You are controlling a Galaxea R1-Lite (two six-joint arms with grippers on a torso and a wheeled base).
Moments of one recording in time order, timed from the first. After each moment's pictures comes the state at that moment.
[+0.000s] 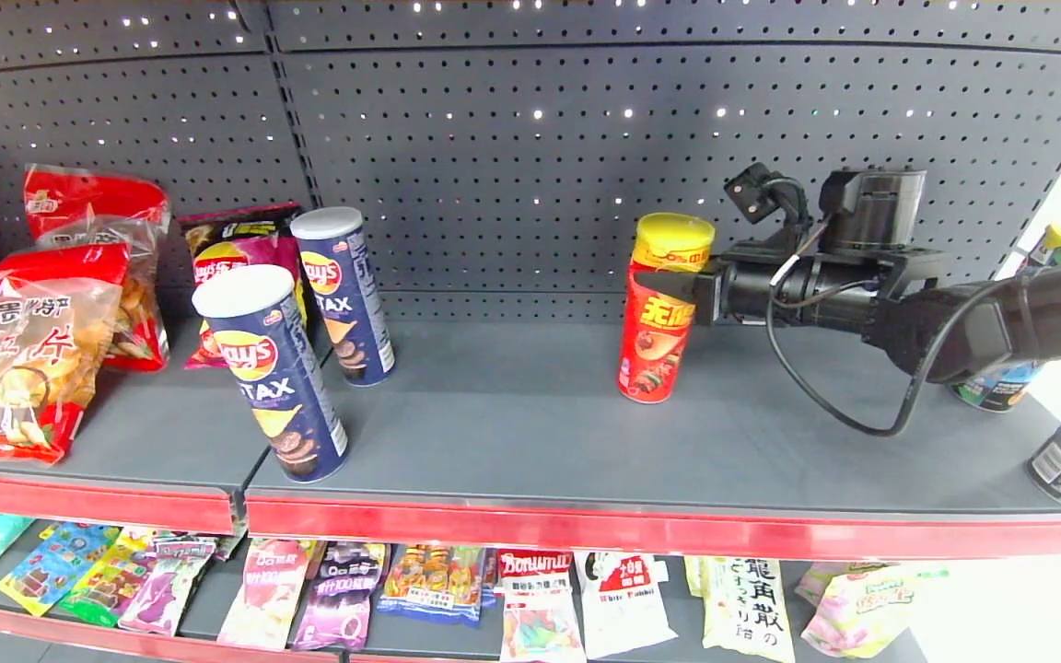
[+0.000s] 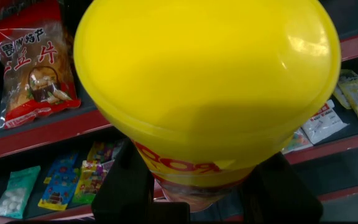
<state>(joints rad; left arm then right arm) -0.22 0.18 -0.44 0.35 0.05 0.23 0.29 1.96 -1.26 -0.53 0.52 -0.12</state>
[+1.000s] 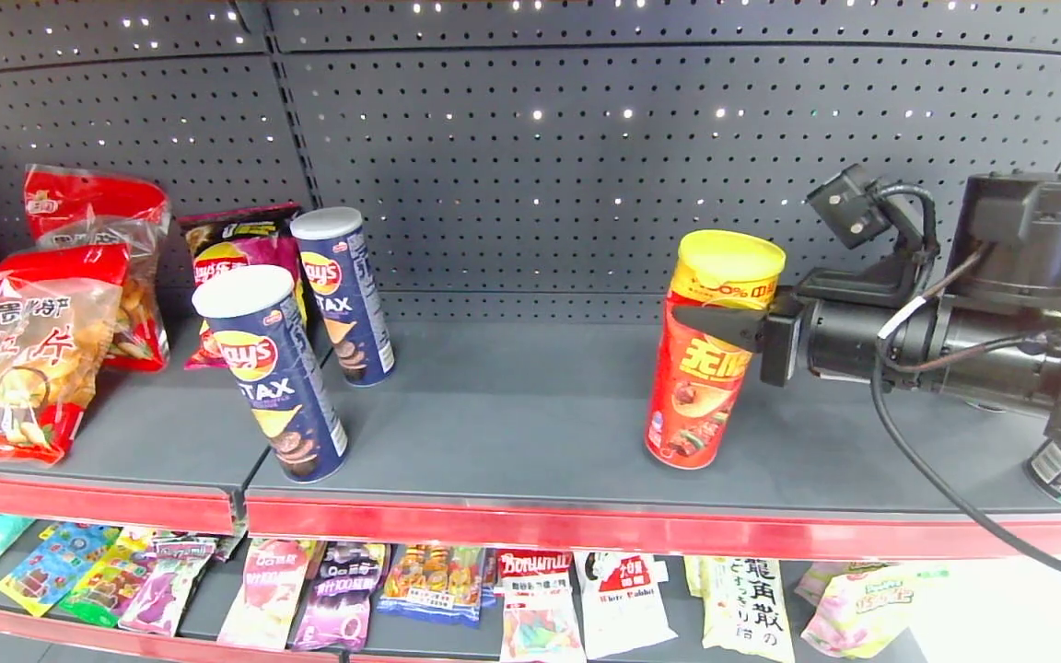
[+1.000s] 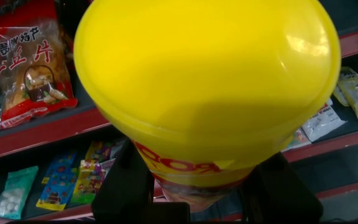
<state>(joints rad) -0.22 0.18 -0.43 0.35 0.04 0.23 0.41 1.61 -0.89 -0.54 0.38 -0.09</state>
